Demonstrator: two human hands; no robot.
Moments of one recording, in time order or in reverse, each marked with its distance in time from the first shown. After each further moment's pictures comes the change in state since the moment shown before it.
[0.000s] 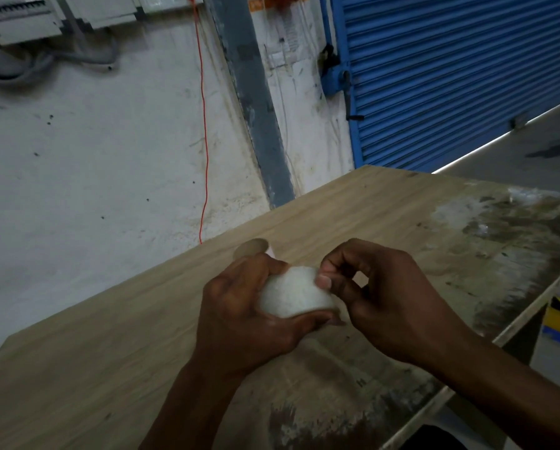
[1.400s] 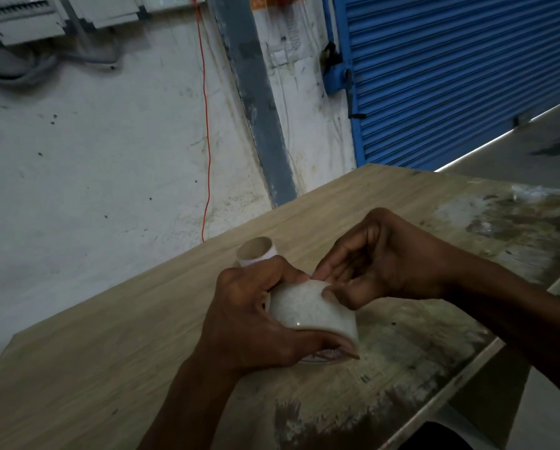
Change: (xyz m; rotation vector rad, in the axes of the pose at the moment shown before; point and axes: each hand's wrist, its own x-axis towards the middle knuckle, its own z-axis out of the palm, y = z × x) left_hand 0.009 0.006 -0.009 -0.304 -0.115 0.045; right_hand 0.043 0.001 -0.035 0.366 -0.515 0.051
